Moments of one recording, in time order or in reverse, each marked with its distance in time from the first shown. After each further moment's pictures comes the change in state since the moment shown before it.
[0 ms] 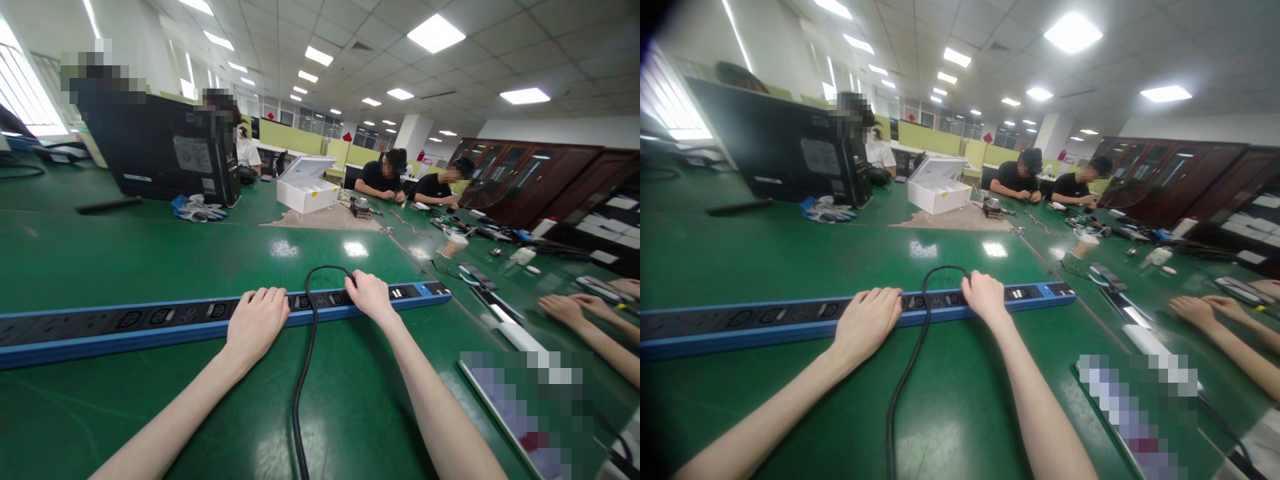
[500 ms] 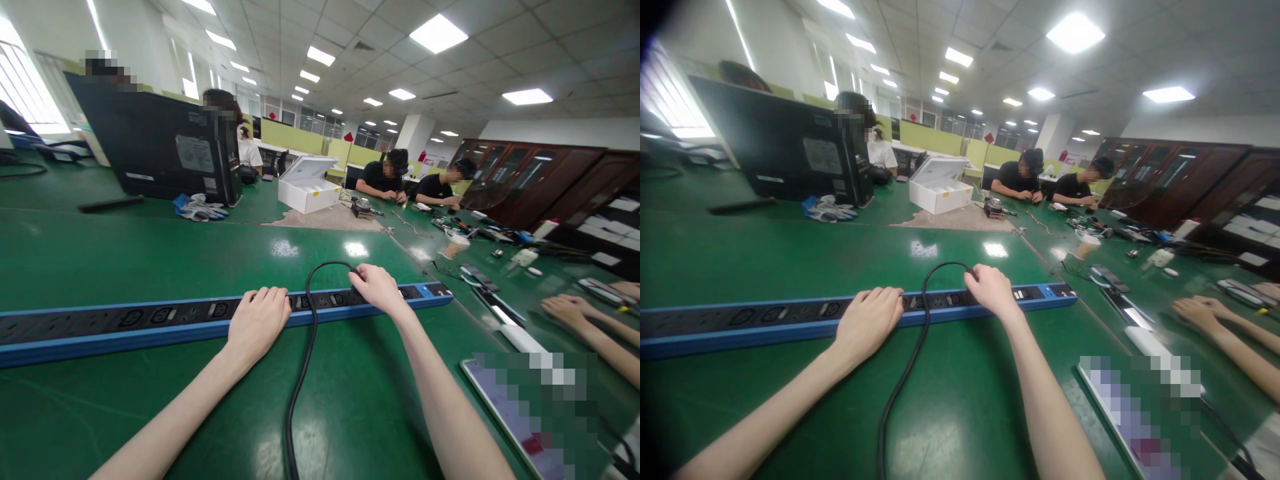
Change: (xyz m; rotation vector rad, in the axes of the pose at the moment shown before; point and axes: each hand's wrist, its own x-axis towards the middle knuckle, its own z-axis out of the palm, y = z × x) left_hand 0.000 -0.001 0.001 -0.012 -0.008 0.002; right_hand 0.002 0.008 -0.036 0.146 0.000 -0.073
